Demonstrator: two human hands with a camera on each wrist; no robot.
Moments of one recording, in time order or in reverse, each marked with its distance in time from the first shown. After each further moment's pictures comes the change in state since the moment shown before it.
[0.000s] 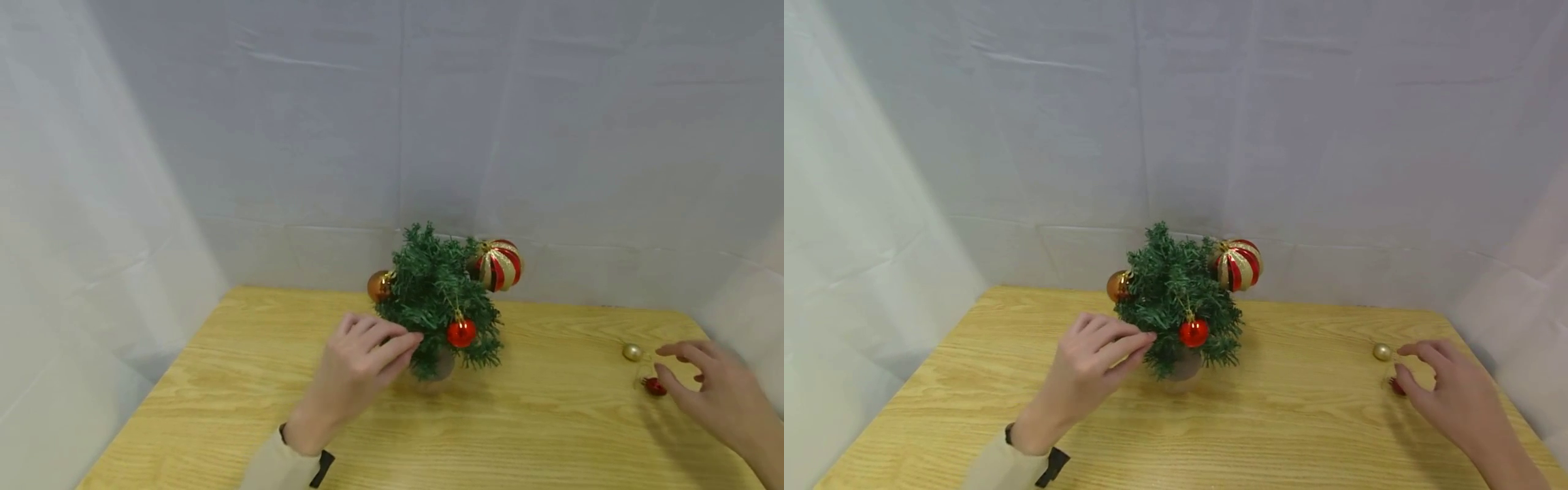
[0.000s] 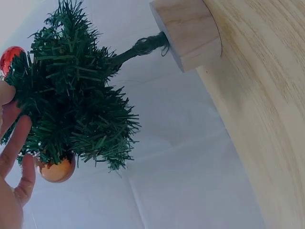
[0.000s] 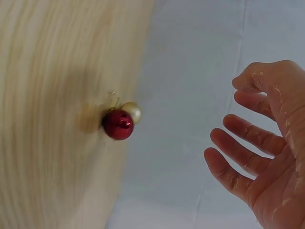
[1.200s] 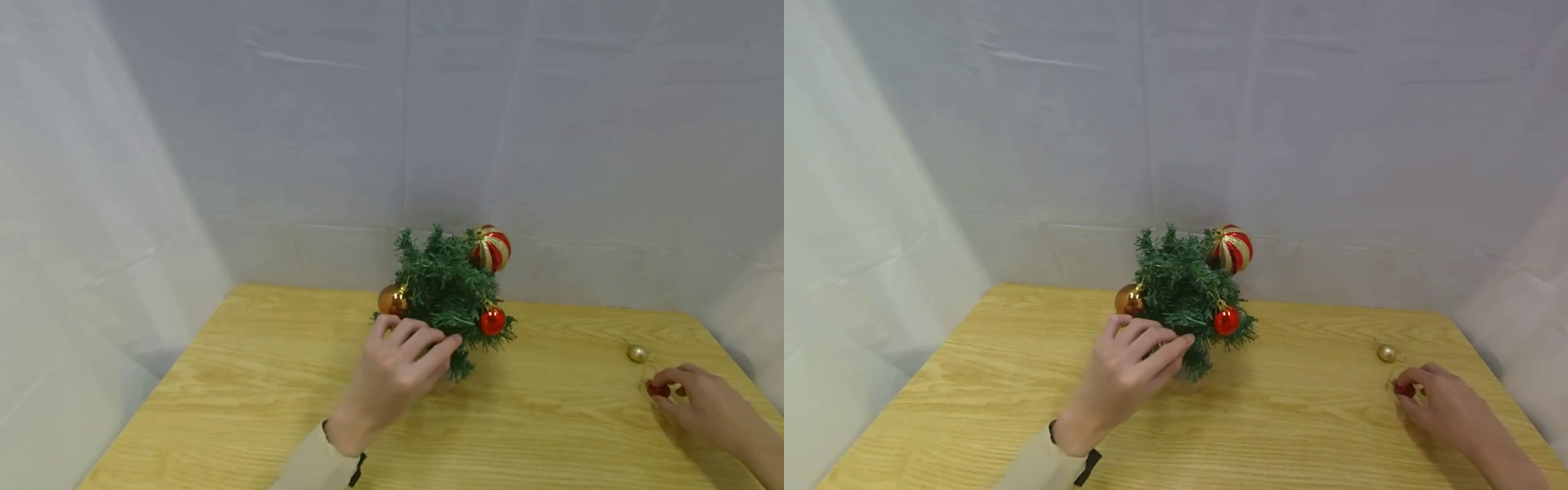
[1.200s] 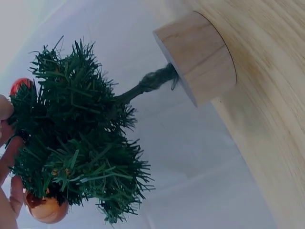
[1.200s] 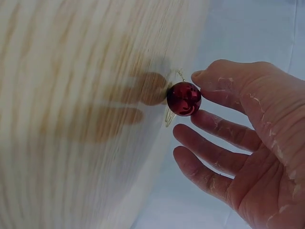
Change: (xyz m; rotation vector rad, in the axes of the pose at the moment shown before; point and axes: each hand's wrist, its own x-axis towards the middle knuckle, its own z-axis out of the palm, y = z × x) left_hand 0.007 -0.050 0.027 -0.201 0.104 0.284; right_hand -0.115 -0.086 -0.012 -0.146 -0.361 0.462
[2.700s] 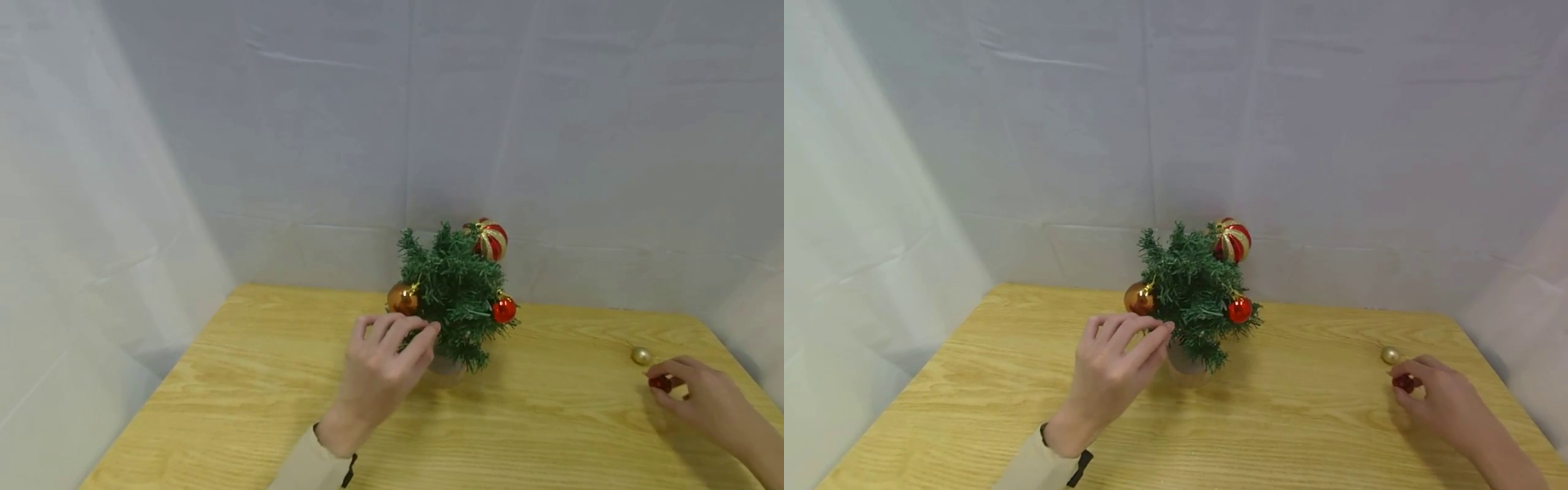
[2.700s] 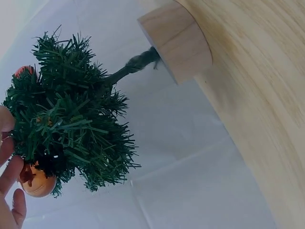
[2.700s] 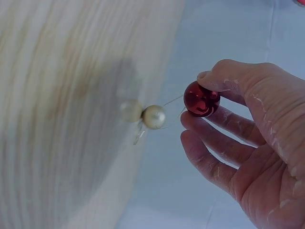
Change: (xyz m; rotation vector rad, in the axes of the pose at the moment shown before) left_hand -0.008 -0.006 -0.002 0.099 0.075 -0.087; right_hand -0.003 -0.019 -0.009 -0.020 0.173 -0.090
